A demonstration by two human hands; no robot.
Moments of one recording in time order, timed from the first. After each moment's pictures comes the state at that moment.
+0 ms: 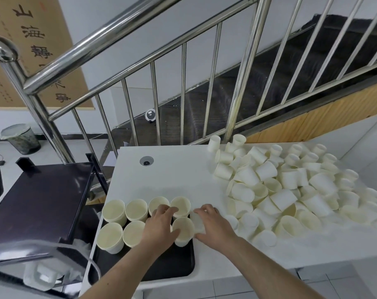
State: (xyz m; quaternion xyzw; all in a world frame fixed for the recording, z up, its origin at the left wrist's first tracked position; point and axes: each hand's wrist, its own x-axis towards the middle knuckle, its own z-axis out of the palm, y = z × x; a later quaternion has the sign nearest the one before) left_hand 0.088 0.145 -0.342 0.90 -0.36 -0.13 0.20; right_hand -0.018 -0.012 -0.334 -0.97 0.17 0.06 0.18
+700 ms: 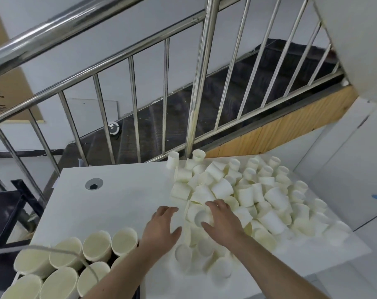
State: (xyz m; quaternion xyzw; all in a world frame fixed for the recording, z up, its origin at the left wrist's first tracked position) left_hand 0.064 -0.017 -0.329 0.85 -0.41 -0.12 0.31; right_hand -0.063 -0.172 -0.294 -0.95 0.30 0.01 0.11
